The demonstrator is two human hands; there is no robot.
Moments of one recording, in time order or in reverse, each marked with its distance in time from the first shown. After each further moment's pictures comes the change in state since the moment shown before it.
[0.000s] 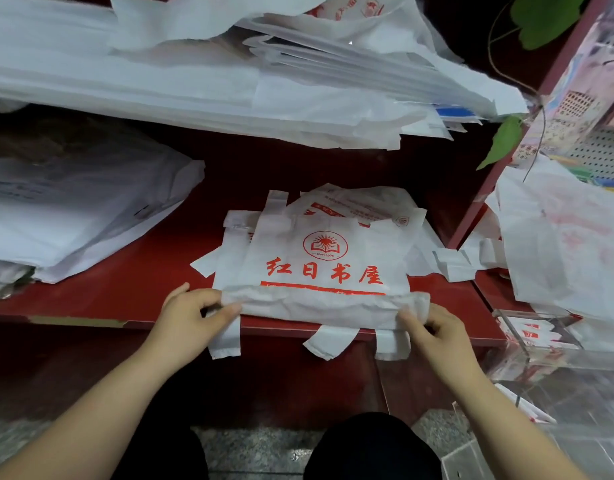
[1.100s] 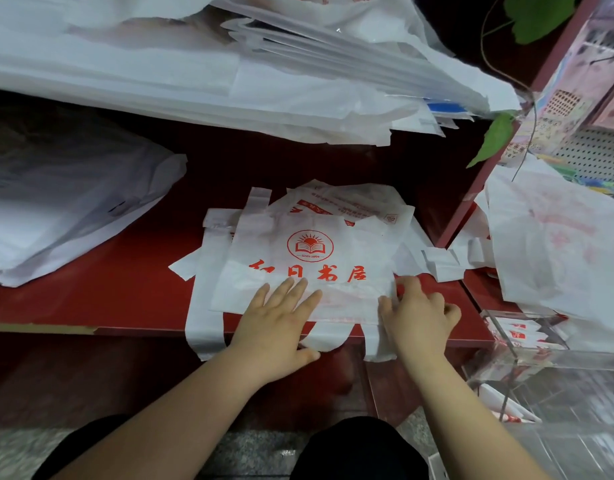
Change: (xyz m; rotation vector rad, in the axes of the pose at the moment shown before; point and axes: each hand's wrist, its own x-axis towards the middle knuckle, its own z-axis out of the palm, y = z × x) left_hand 0.014 0.068 0.071 0.676 -0.495 0.264; right_hand 0.029 -0.026 0.018 -0.715 0.040 0.365
